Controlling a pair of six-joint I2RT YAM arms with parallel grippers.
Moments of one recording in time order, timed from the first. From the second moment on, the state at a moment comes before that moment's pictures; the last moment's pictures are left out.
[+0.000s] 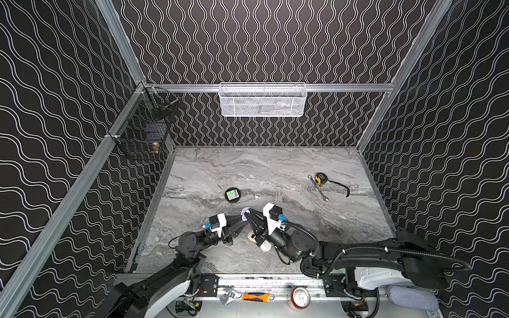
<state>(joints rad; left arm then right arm) -0.52 0.83 0.01 1.21 0.64 -0.16 1.38 1.34 0.66 0.82 0.51 0.10</state>
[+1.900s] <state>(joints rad) -0.52 0.82 0.01 1.20 0.64 -0.16 1.38 1.36 0.61 0.94 0.54 0.06</state>
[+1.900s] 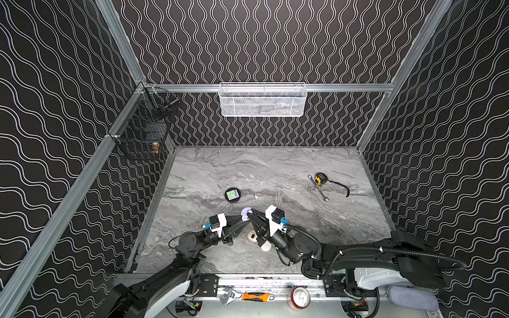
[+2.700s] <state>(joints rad) -0.52 0.80 0.01 1.17 0.63 -0.15 1.38 1.40 0.62 0.95 0.53 0.06</state>
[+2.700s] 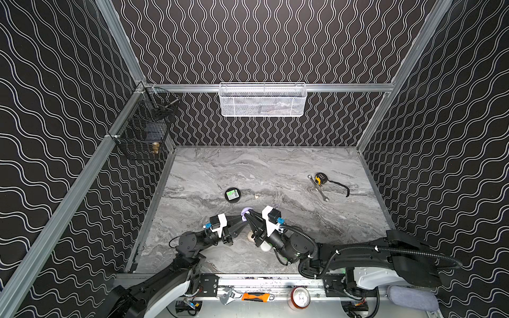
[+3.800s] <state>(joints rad) -0.52 0.80 0.01 1.17 0.64 -0.16 1.38 1.37 0.58 0.98 0.59 0.03</state>
